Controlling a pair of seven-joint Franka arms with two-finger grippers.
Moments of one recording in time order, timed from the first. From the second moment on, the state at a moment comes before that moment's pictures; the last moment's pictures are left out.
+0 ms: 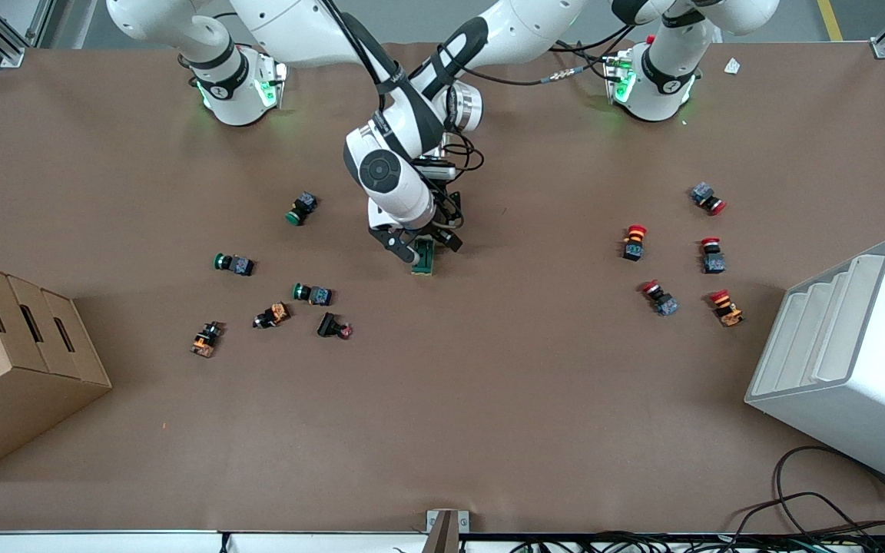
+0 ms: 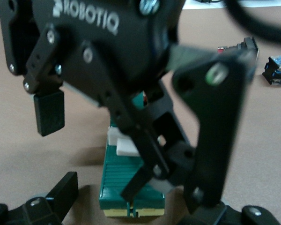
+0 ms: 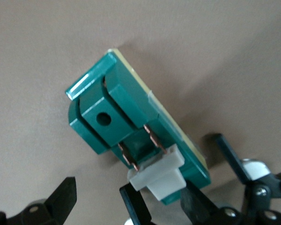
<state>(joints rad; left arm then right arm) -0.97 0.79 -0.28 -1.87 1.77 2.14 -2.51 0.90 0.59 -0.04 -1.92 0.51 2.58 1.17</state>
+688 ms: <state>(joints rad) -0.97 0.79 -0.28 -1.87 1.77 2.14 -2.51 0.87 0.60 -0.05 -1.82 0.53 2.44 1.17</state>
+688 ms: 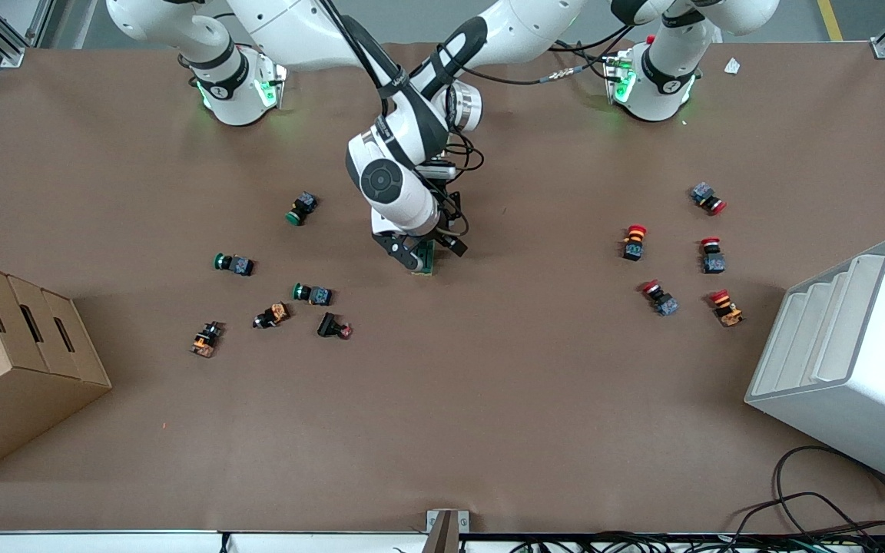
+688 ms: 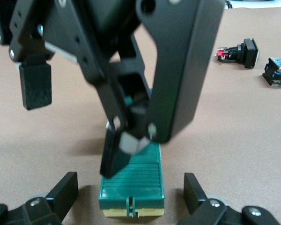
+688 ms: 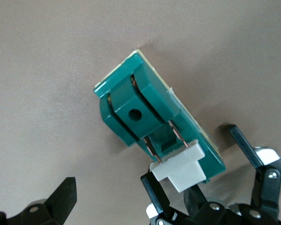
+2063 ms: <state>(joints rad) -0.97 0.79 -0.28 -1.86 1.77 2.14 -2.51 0.80 0.64 -0.07 -1.71 0.43 2.38 1.15</state>
